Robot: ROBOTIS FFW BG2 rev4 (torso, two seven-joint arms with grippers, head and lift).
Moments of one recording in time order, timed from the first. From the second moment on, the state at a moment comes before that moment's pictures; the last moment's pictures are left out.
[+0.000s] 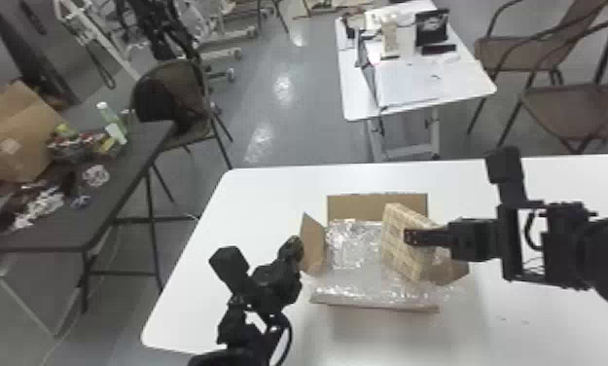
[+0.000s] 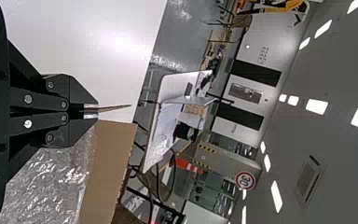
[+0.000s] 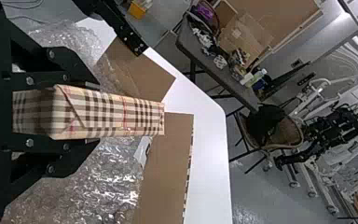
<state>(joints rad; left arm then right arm) 0.20 0.00 0.20 -1.53 0.31 -0.02 -0.29 -0.38 -0.14 0.40 -1.42 -0.58 0.89 0.49</state>
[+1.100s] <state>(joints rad) 0.21 0.00 0.21 -1.53 0.32 -0.03 -0.29 -0.03 -0.08 0.02 -1.57 -0.17 0.21 0.35</state>
